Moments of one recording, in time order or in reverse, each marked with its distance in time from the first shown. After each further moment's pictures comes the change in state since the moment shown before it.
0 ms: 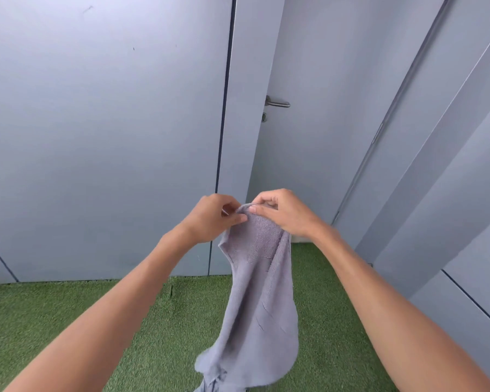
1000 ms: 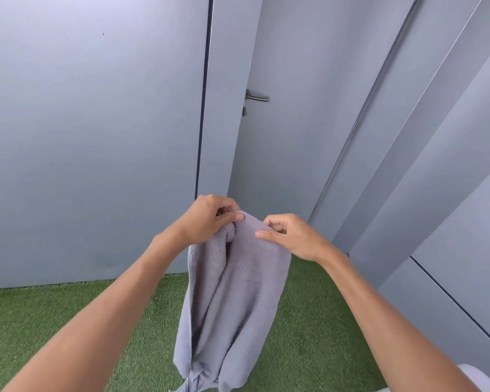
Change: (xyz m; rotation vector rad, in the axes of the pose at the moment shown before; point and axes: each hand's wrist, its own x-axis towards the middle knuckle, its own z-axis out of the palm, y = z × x) left_hand 0.007 0.004 0.019 -0.073 -0.017 0.238; right_hand -0.066 0.023 -0.006 0.156 -0.108 0.167
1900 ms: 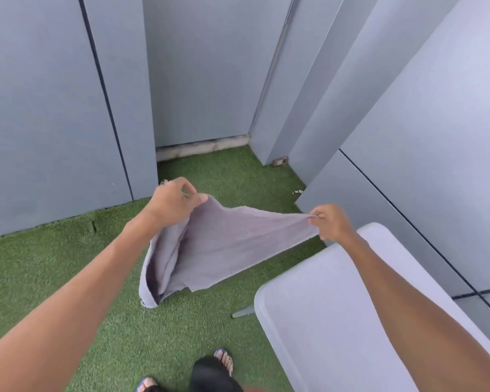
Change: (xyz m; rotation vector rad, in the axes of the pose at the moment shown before) left_hand -0.048 -0.024 0.131 -0.042 -0.270 -0.443; right_hand -0.215 0.182 0.000 -0.329 0.385 0.848
